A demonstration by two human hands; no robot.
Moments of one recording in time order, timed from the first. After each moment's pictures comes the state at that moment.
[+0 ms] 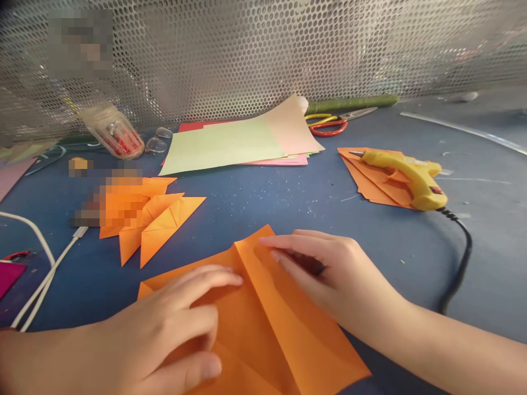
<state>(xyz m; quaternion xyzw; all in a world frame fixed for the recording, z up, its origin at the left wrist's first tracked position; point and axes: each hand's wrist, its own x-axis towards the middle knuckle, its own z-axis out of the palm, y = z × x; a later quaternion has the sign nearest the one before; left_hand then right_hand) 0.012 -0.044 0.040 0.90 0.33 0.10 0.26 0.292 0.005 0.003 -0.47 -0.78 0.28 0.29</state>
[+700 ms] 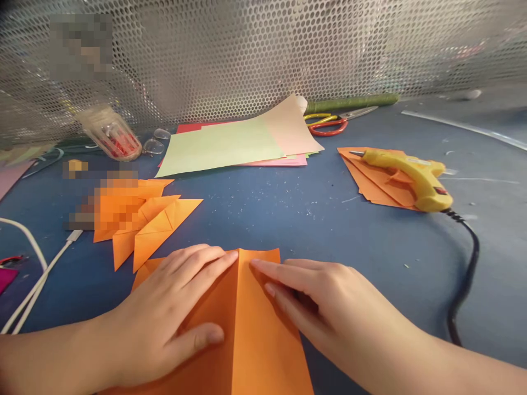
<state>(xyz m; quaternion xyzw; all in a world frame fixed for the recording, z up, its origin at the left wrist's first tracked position) 0.017 -0.032 -0.001 0.89 0.39 0.14 0.16 0.293 -0.011 0.000 -0.43 -0.83 0.30 0.21</state>
